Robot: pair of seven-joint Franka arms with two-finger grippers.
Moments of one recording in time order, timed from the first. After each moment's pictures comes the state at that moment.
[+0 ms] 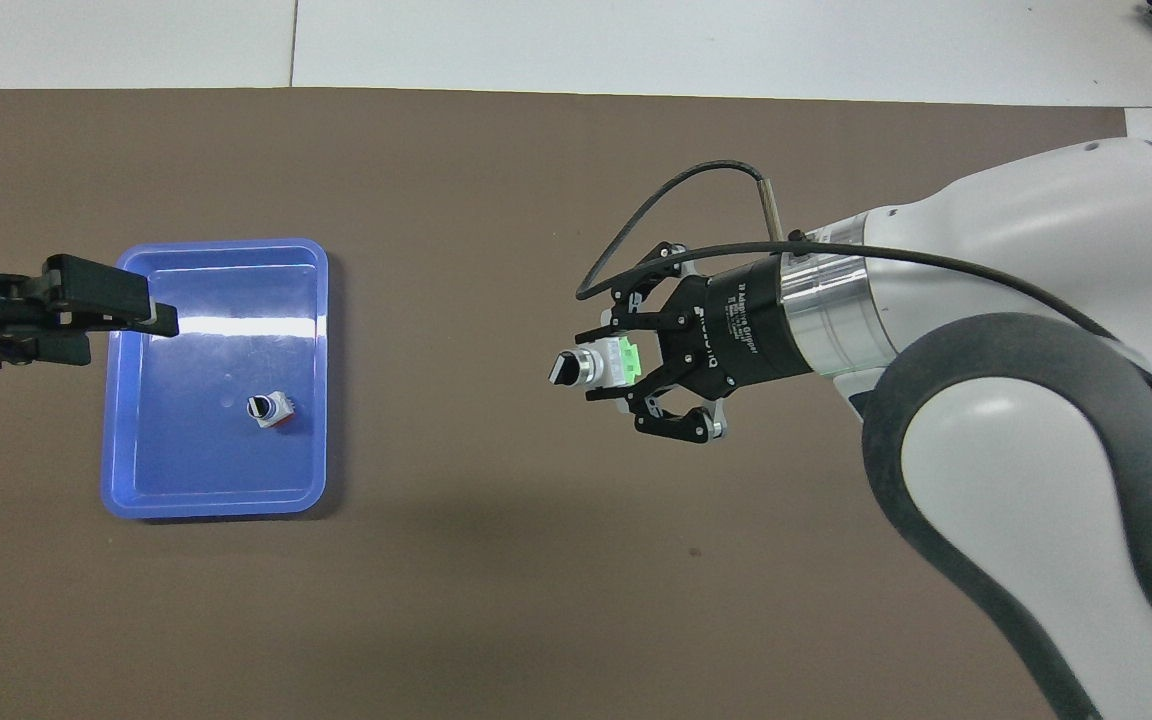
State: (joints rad) left arm -0.05 -0.08 -0.05 -1.58 -0.34 1.55 -0.32; right arm 0.22 0.07 0.16 -1.70 0.84 1.89 1.55
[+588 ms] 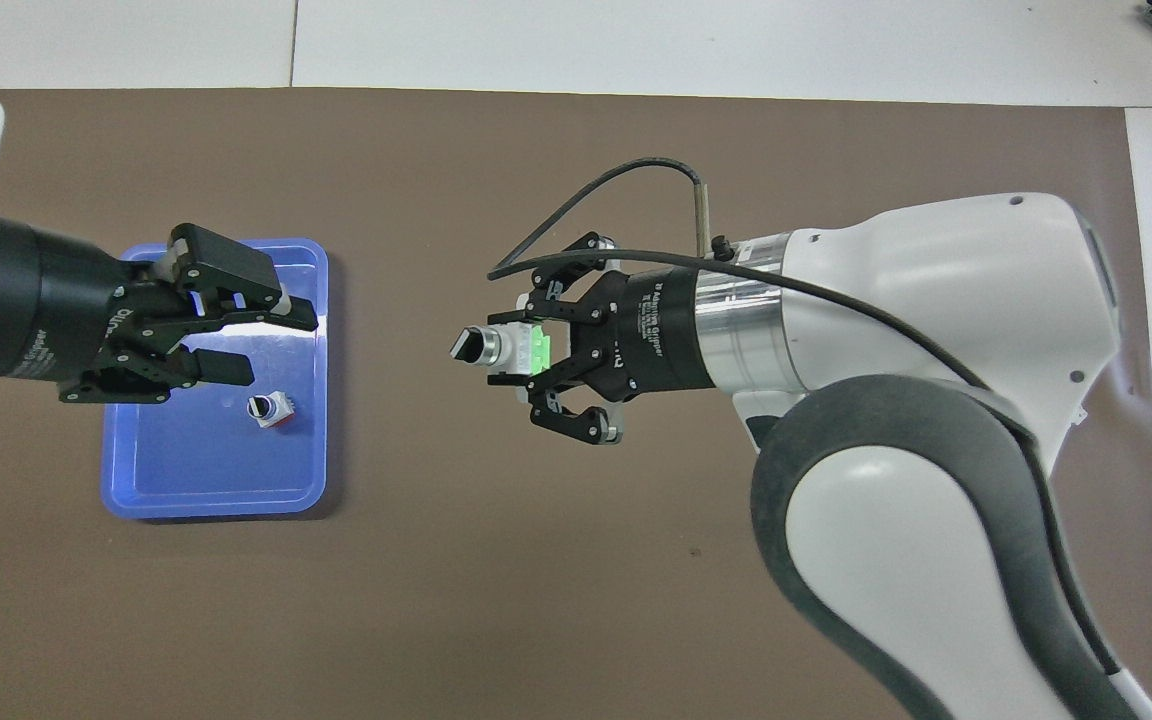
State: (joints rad) left arm -0.05 -0.08 -0.16 -1.58 -0.55 1.59 -0.58; right arm 0.32 0.08 0.18 -1.71 0.93 2.12 1.68
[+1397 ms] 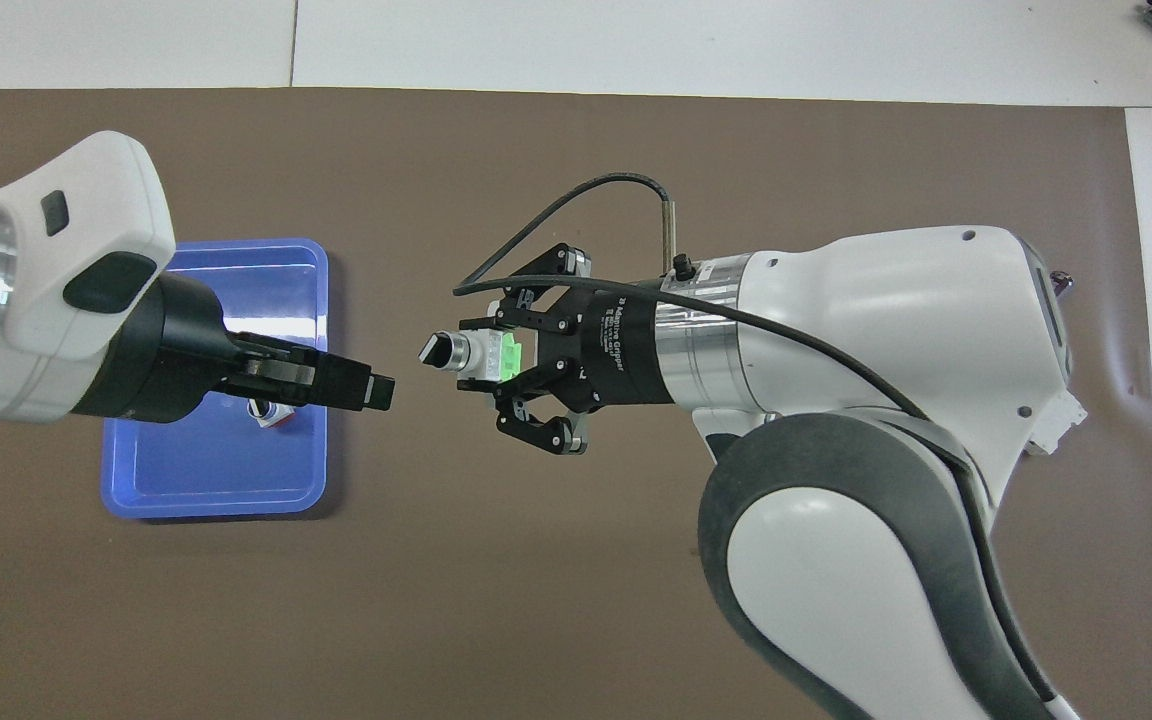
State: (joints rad) left arm -0.05 -0.09 -0.25 -1.58 -0.55 1.57 -0.04; right arm 0.36 0.08 0.17 -1.73 0.93 2.18 1.71
